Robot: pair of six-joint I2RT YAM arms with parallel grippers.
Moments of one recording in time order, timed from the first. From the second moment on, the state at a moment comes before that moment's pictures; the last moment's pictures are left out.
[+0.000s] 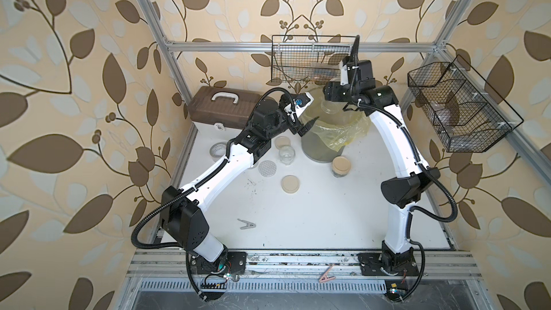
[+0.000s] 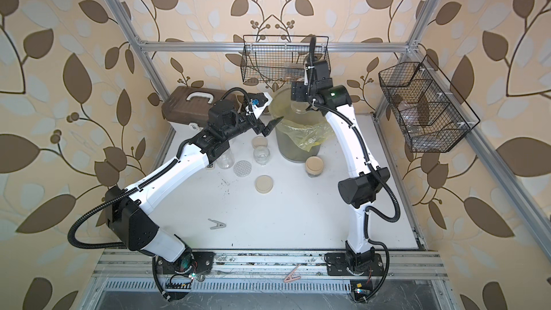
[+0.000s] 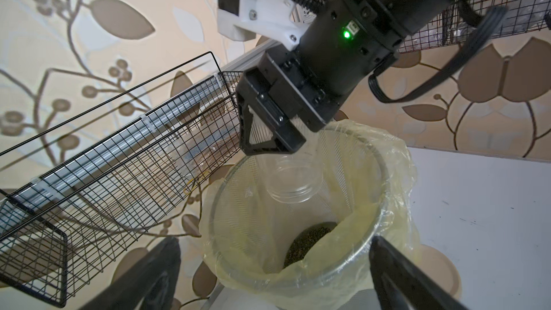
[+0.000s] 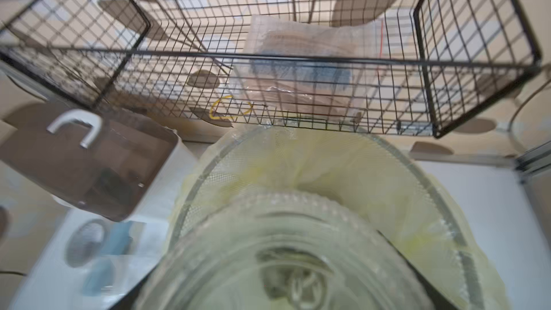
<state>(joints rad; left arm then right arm) -0.56 1.55 1.47 0.06 0.27 0.39 0.29 2.01 2.43 -0.95 0.09 0.35</state>
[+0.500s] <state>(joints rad) -0.55 1.71 1.55 0.25 0.47 0.34 0.20 1.92 2.39 -0.86 -0.15 0.70</state>
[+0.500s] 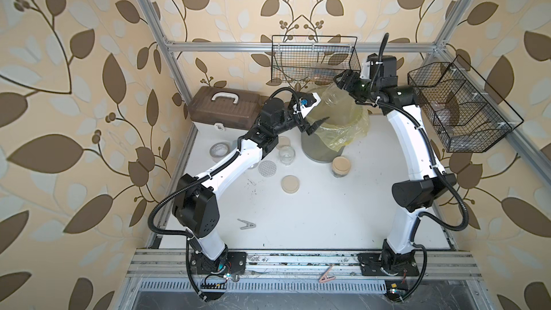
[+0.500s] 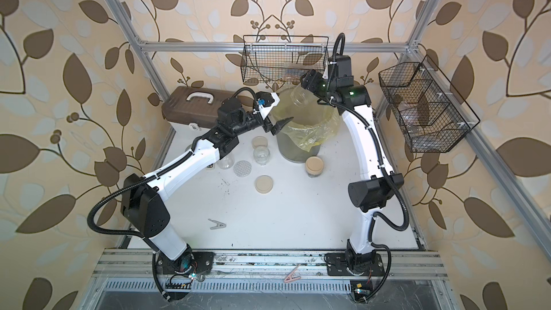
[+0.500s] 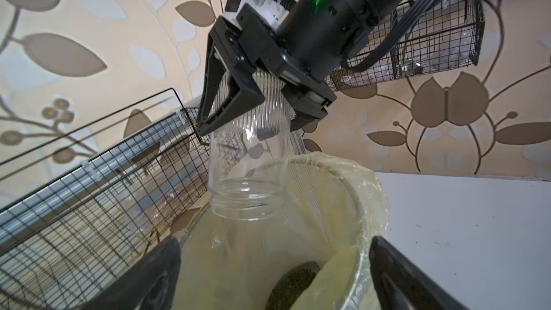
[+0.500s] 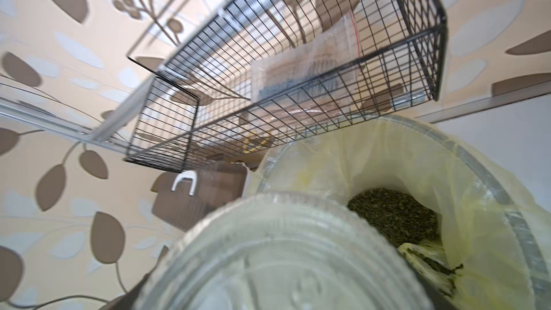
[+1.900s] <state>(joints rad) -0.52 1.98 1.90 0.61 0.68 0.04 0.22 1.71 2.06 -0.37 -0.58 1.10</state>
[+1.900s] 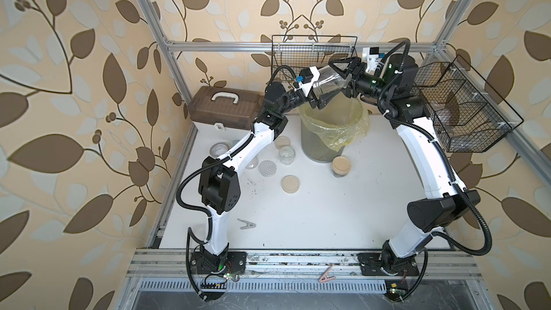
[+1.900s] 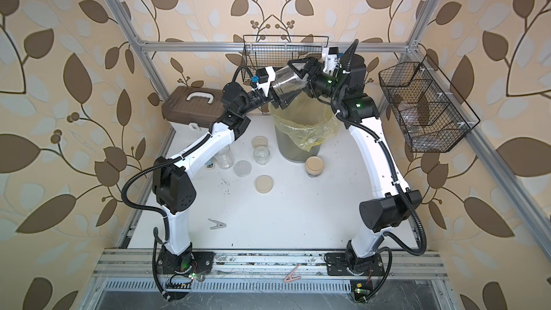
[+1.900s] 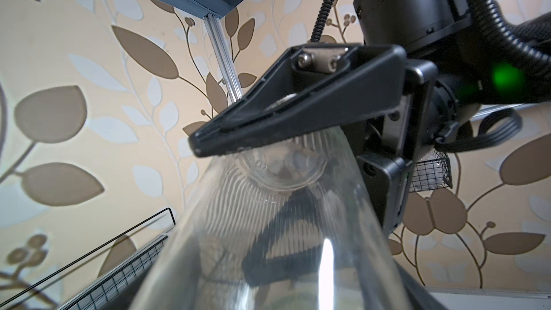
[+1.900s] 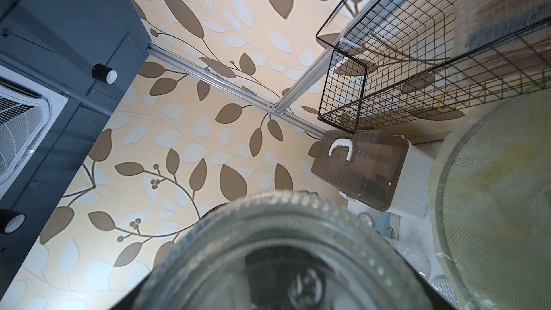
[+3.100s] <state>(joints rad) -0.73 1.72 2.12 -0.75 -0.28 -0.58 0.29 1.28 1.82 -0.38 0.01 0.52</state>
